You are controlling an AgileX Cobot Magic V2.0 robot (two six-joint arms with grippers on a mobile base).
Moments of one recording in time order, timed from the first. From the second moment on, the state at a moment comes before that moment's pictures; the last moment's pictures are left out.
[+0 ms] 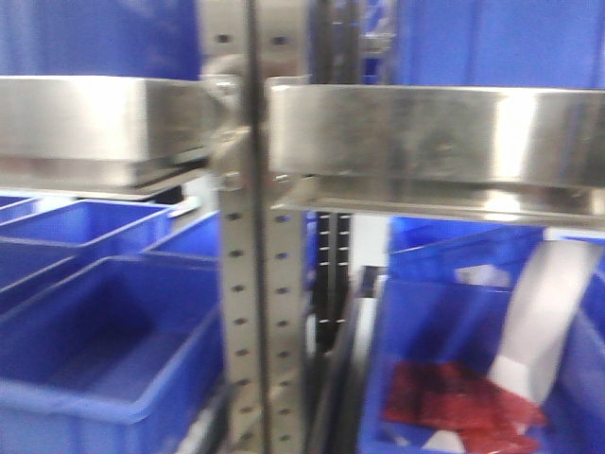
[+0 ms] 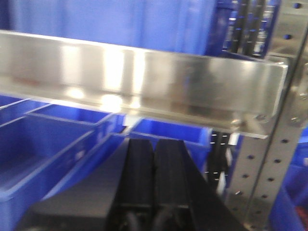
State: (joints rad) left arm -0.05 -0.01 0.03 -0.08 0.05 0.02; right arm 0.12 0.22 -0.66 -0.14 0.53 0.23
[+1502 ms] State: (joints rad) left arm -0.05 -0.01 0.03 -0.08 0.05 0.02; right arm 0.12 0.22 -0.66 -0.14 0.53 0.23
